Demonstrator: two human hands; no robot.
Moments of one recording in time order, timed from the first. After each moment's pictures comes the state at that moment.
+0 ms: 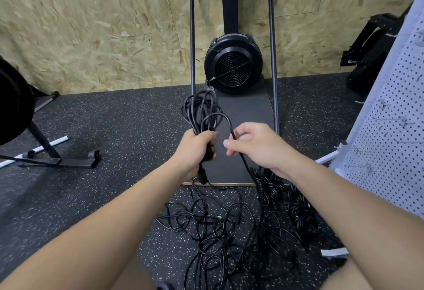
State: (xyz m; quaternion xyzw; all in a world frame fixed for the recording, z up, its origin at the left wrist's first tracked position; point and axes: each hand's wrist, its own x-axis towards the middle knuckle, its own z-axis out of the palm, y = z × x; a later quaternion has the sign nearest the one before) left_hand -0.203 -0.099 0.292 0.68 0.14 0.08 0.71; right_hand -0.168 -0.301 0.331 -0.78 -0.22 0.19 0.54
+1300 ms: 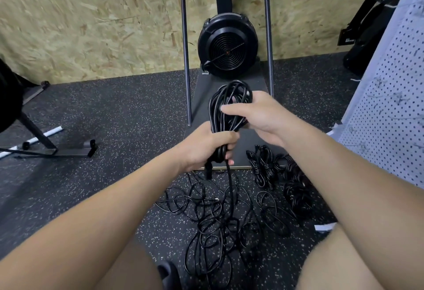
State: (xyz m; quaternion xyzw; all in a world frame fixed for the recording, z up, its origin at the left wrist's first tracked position) left_hand -0.232 -0.131 0.310 0.74 -0.04 -0.12 0.66; right_hand -0.143 -0.298 0.338 -0.73 -0.17 0.20 0.63
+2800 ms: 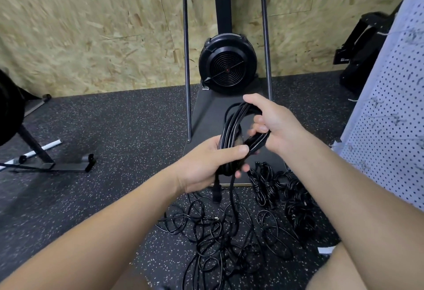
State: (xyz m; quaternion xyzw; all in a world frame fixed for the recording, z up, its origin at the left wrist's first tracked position) left_hand -0.241 -0.142 0.329 0.65 -0.06 -0.15 0.74; right_hand -0.126 -0.300 0.357 -0.57 0.04 0.20 0.80
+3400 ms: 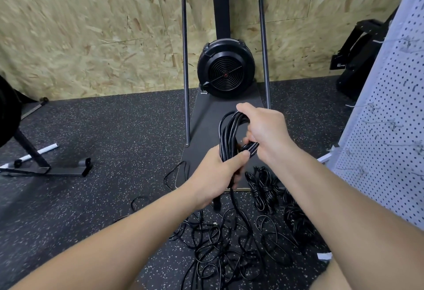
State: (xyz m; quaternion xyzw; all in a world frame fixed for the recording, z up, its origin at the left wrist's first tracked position) left_hand -0.241 -0.161 0.308 0.75 0.02 -0.02 0.67; right_hand -0.132 -0.277 0.350 -0.65 0.04 0.07 0.76
